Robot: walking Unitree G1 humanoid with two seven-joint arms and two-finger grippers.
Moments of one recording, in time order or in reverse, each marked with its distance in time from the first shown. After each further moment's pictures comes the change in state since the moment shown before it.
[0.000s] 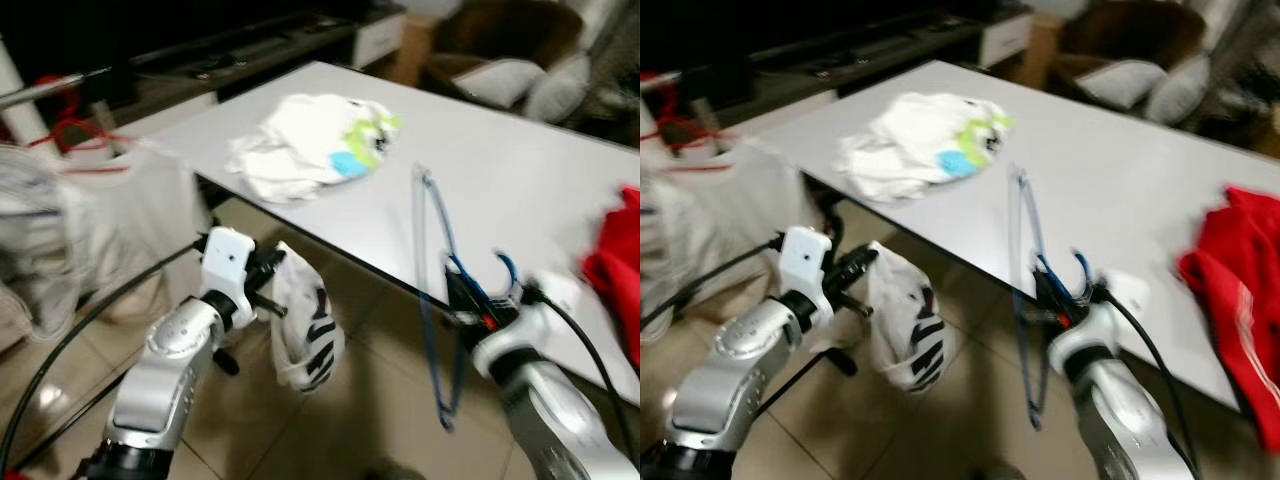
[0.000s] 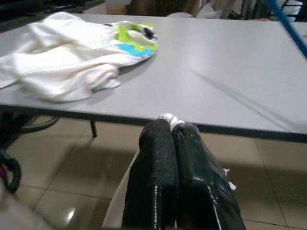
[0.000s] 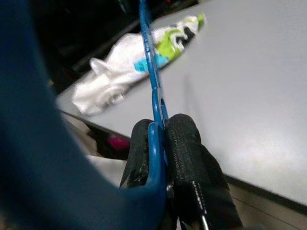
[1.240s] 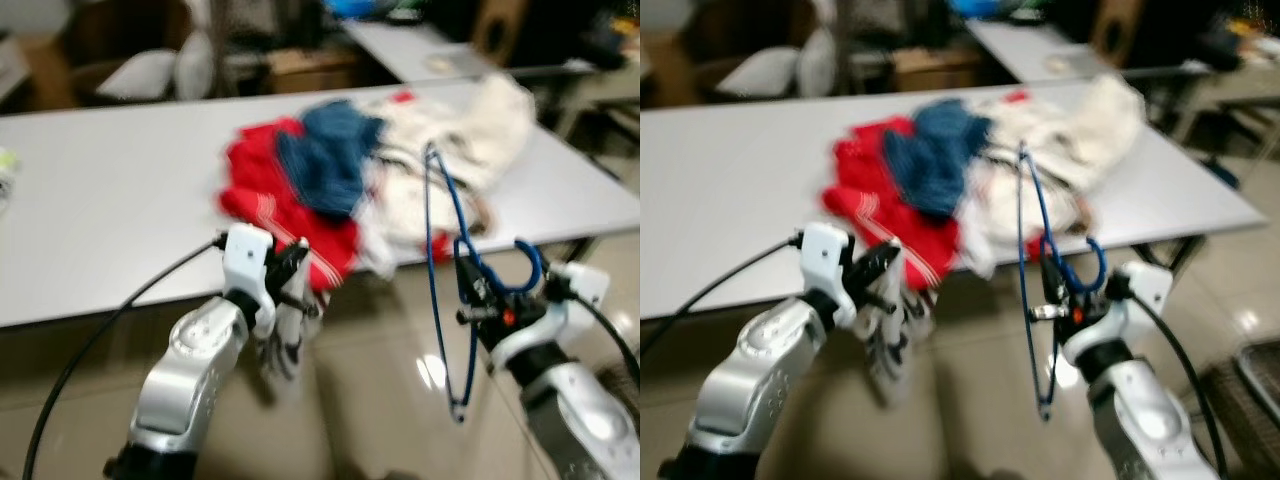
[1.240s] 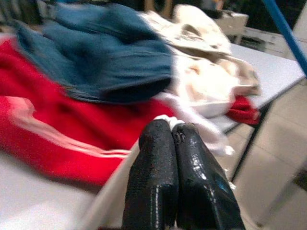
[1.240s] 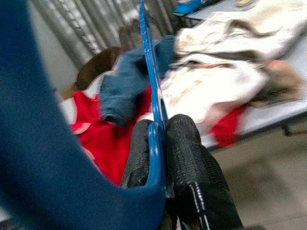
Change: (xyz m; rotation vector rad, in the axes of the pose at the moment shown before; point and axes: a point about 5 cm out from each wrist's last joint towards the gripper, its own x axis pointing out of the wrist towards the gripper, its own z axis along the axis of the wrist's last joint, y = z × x) left arm 0.009 -0.030 0.004 -0.106 -0.036 -0.052; right arm -0.019 -0.010 0.019 -0.054 -0.028 -0.010
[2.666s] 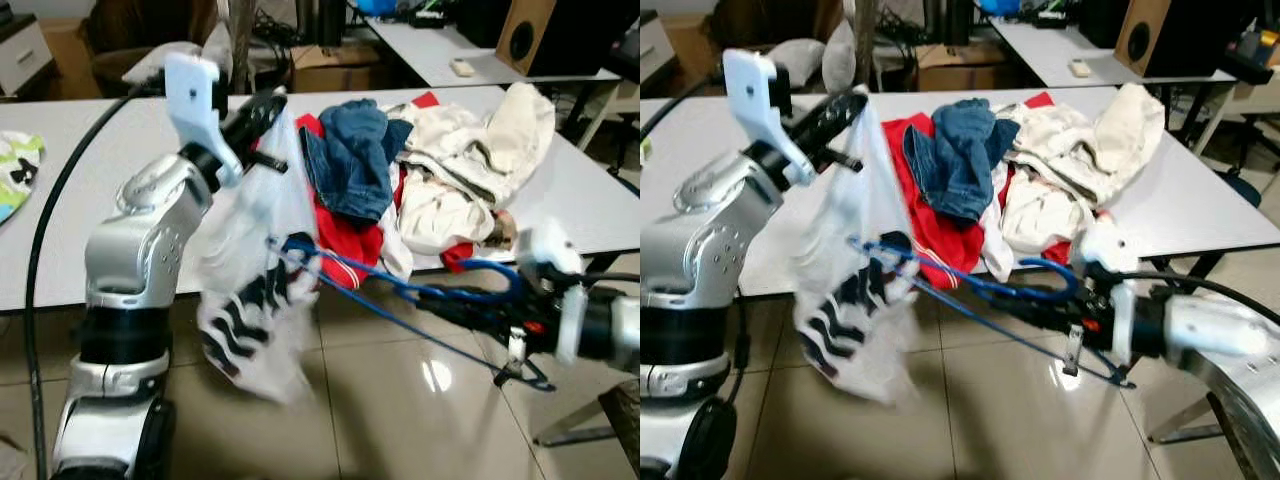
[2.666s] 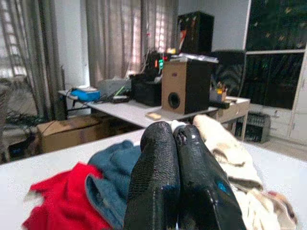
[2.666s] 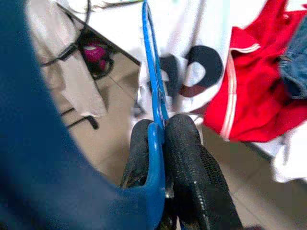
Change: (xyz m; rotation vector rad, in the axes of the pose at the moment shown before) left arm 0.028 0.043 0.153 0.120 -0.332 -0.057; right arm 0.007 -0.007 0.055 -0.491 0.213 0.894
